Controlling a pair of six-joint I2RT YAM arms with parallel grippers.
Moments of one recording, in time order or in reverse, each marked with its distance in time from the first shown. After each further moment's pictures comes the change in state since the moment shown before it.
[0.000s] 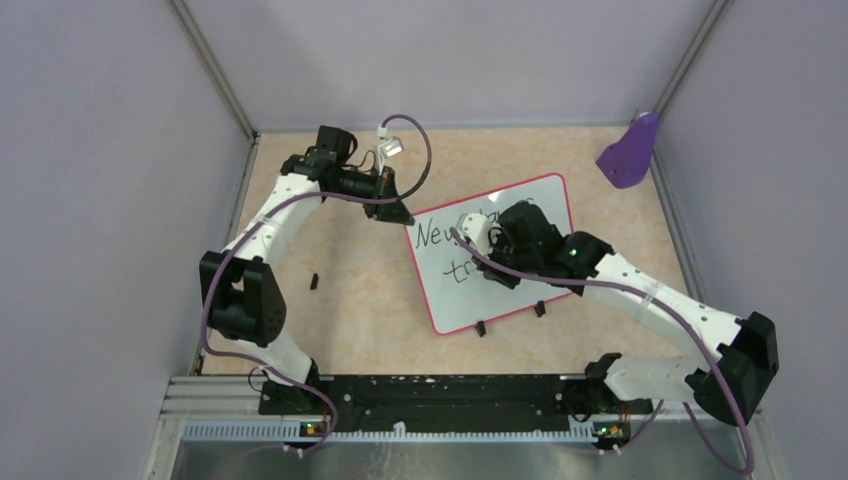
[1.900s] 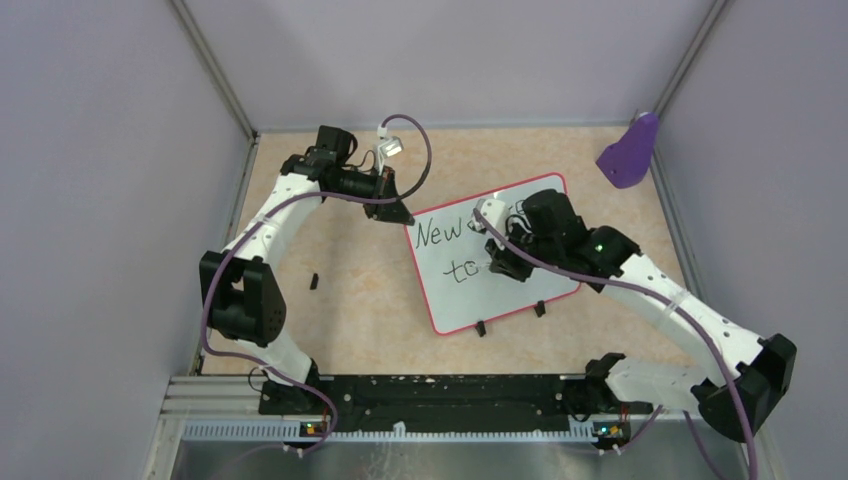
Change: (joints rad) left arm 0.000 0.000 0.000 0.000 0.002 0.000; right arm -0.073 -0.067 0.048 -0.051 -0.127 0.011
